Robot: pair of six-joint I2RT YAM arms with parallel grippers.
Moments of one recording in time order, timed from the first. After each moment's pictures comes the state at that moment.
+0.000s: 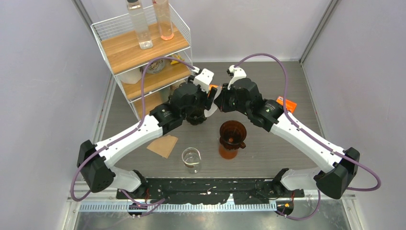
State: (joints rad) left arm -0.85 1.38 1.21 -0.10 -0.29 0.01; right arm 0.76 1.27 1.25 -0.43 0.11 0.49
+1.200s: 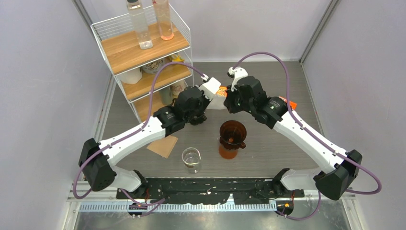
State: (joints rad) left arm -0.87 1.40 1.19 -0.13 -0.32 0.17; right arm 0.69 1.27 1.27 -0.57 0.13 0.30
